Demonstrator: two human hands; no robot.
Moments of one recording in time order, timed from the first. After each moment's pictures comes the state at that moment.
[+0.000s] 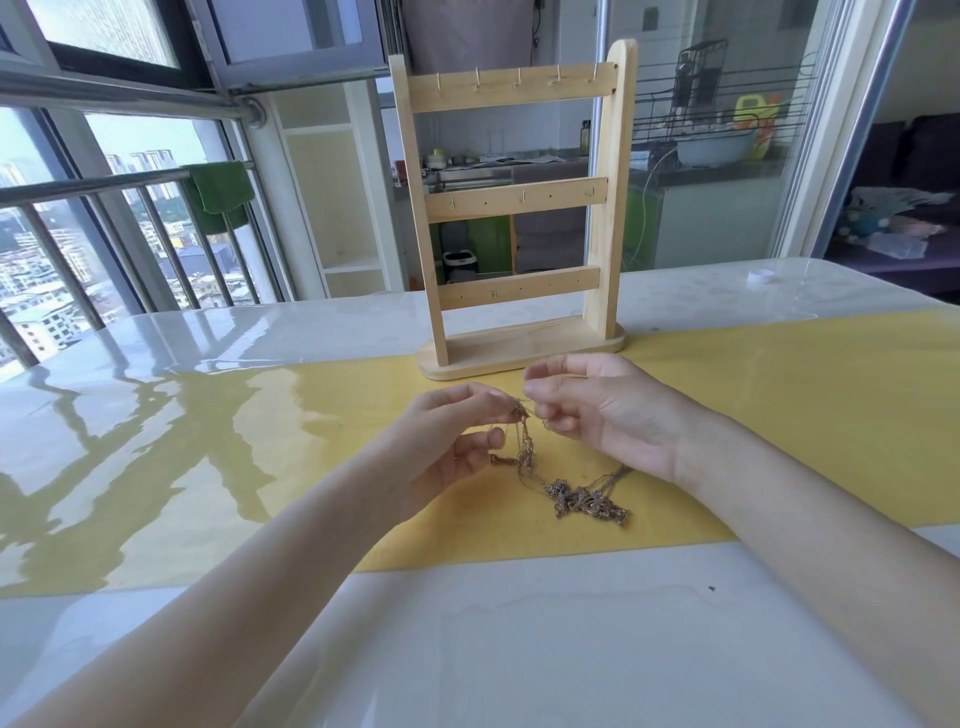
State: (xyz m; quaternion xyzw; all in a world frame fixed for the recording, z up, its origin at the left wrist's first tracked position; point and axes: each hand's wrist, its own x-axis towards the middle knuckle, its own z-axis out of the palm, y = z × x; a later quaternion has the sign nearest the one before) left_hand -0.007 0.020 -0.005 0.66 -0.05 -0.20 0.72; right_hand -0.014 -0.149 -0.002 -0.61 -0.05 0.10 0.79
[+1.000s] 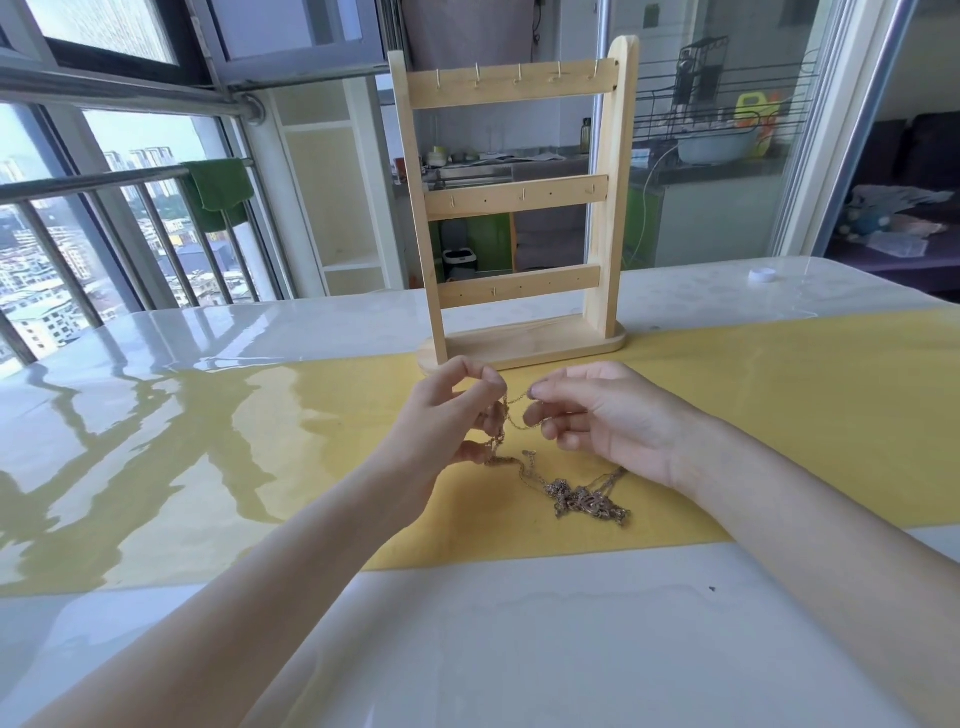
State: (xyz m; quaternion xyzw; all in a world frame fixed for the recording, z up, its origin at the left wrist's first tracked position) left_hand -0.011 0.014 -0.007 0.73 -0.12 -0.07 0.67; right_hand -0.013 -0.147 -0.006 -0.68 0.00 0.10 0.73
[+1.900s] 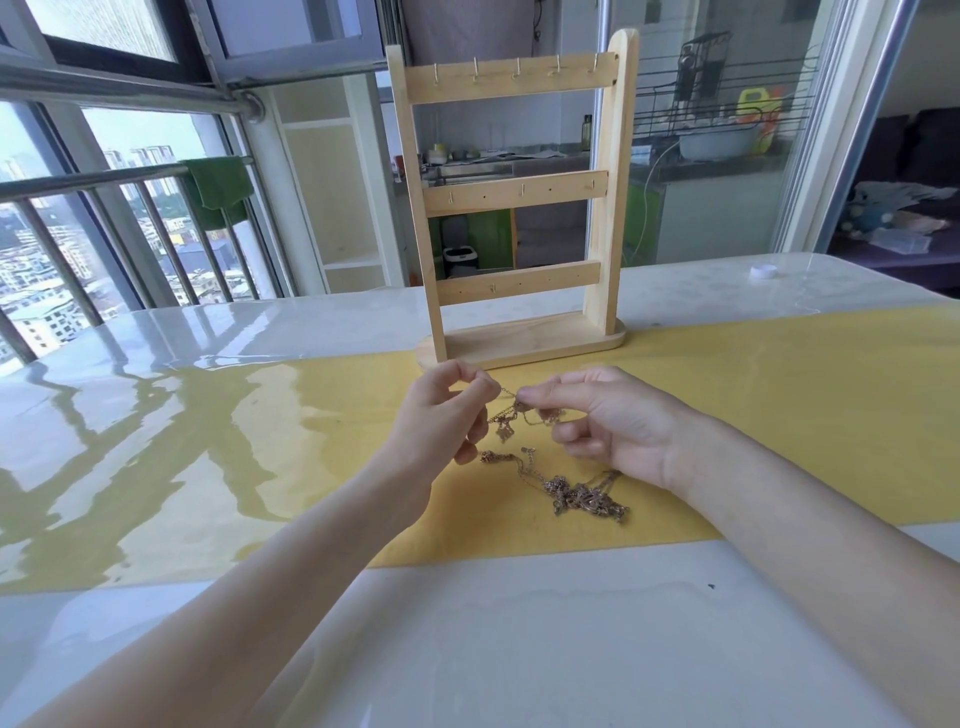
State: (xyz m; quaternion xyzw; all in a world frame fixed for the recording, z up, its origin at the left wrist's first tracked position) left_hand -0.008 0.013 -0.013 0.75 -0.09 -0.03 0.65; right_hand -0.014 -0.146 -0.008 -0.68 0.02 0.12 0.72
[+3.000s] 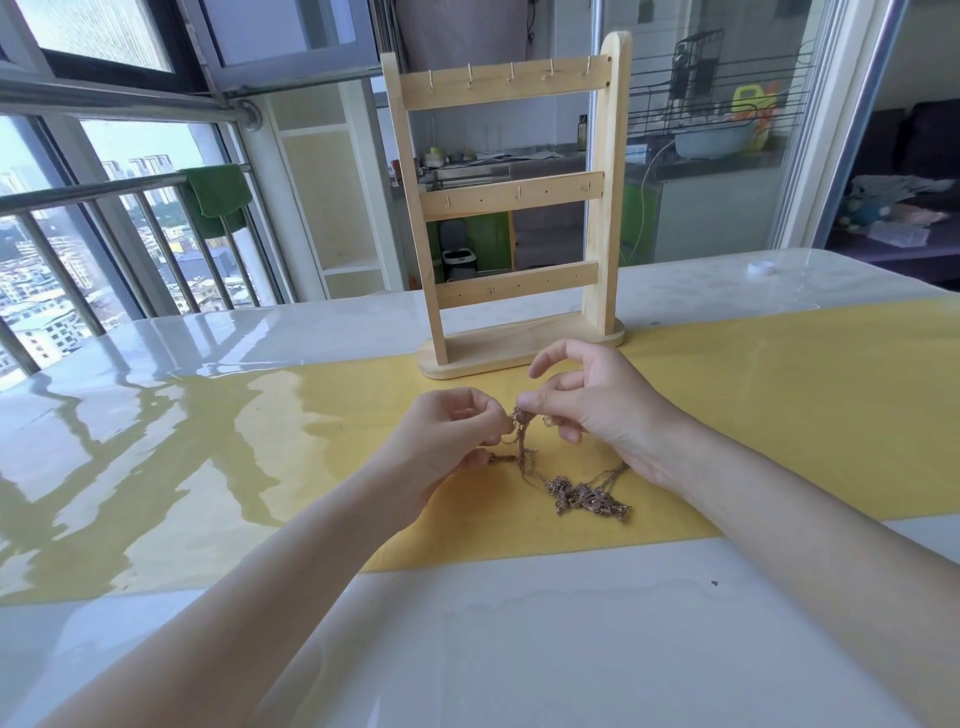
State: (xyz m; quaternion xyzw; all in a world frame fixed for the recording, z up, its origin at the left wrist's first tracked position) left_hand -0.003 0.018 -0.018 0.75 -0.09 -0.12 0.65; right_hand -0.017 -0.142 -0.008 -0.77 -0.04 -0.03 0.63
